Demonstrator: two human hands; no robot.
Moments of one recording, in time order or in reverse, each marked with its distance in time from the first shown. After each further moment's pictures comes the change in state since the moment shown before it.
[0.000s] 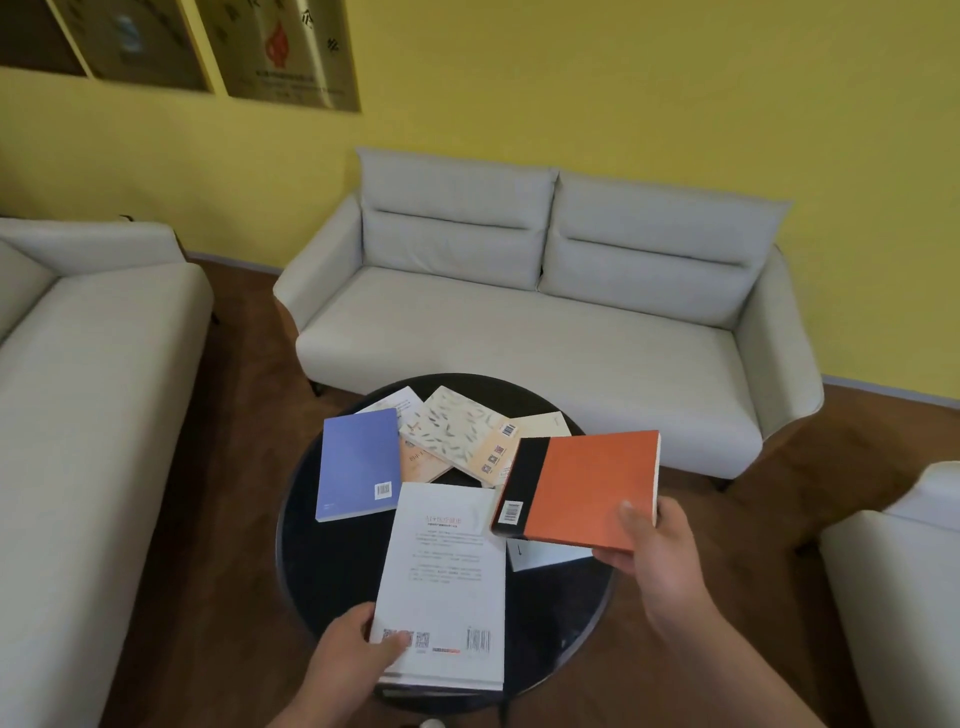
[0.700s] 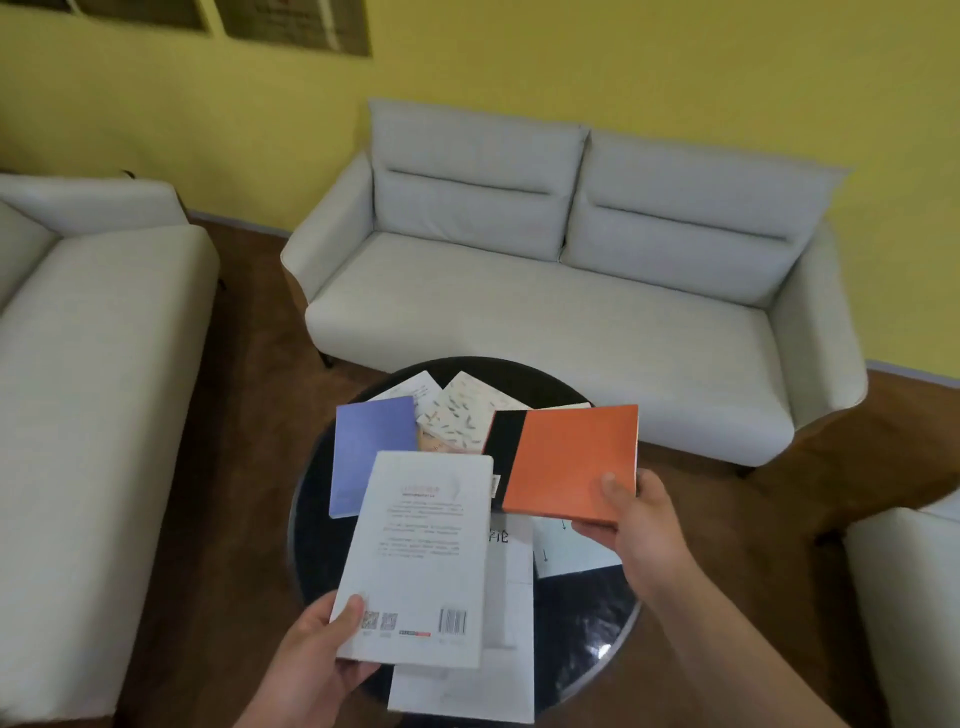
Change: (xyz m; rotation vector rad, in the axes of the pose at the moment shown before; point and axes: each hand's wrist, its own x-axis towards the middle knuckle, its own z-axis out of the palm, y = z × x) left_hand 0.010 0.011 -0.048 -0.983 -0.036 -0.220; right_hand 0.040 -0.020 0.066 0.046 -0.084 0.097
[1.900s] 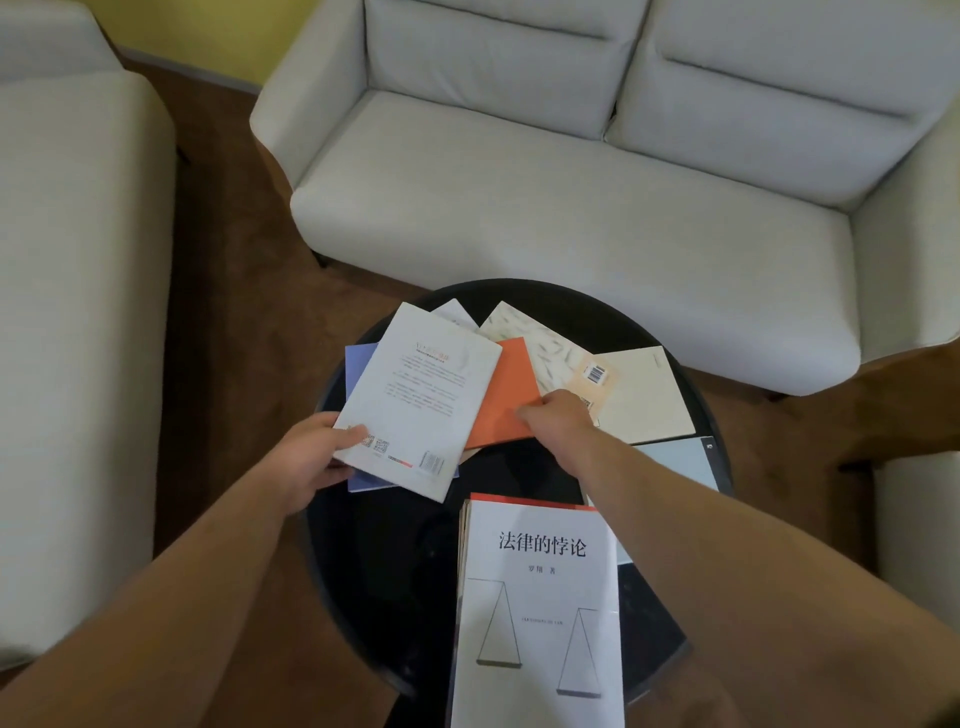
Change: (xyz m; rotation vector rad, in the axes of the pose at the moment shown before) left_hand 0.221 0.145 -0.019 0.483 0.057 0.019; right_hand 0.164 0.048 0.177 -0.655 -0.119 0.318
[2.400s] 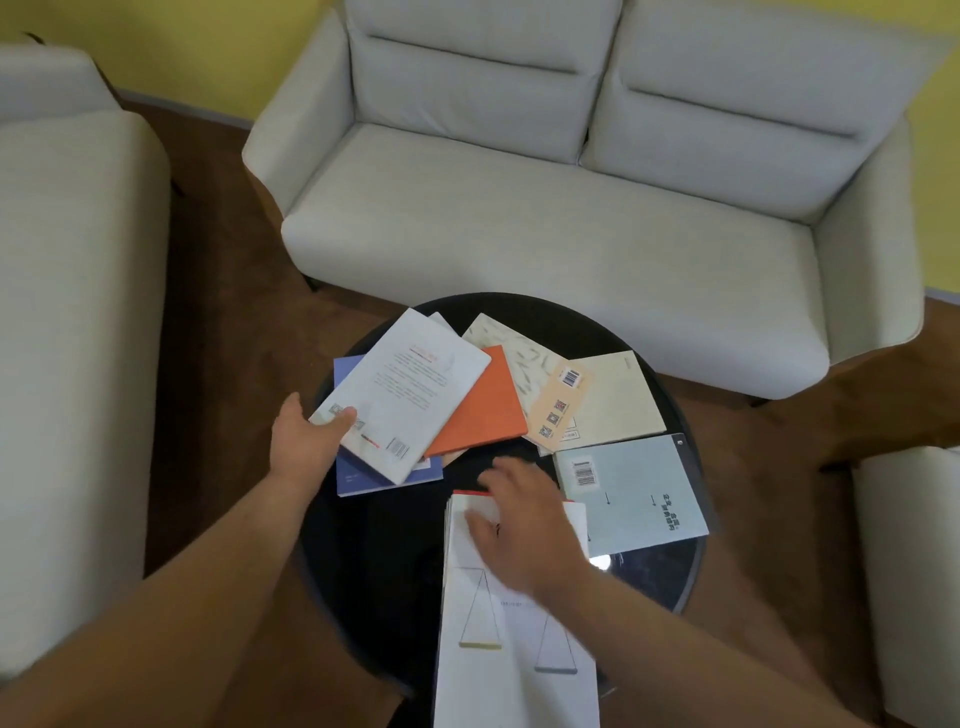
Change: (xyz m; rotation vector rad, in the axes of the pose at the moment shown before) left_hand -0.010 0.005 0.018 0.291 0.399 0.206; right_hand -0.097 0.094 0.024 -0.554 0.210 -0.881
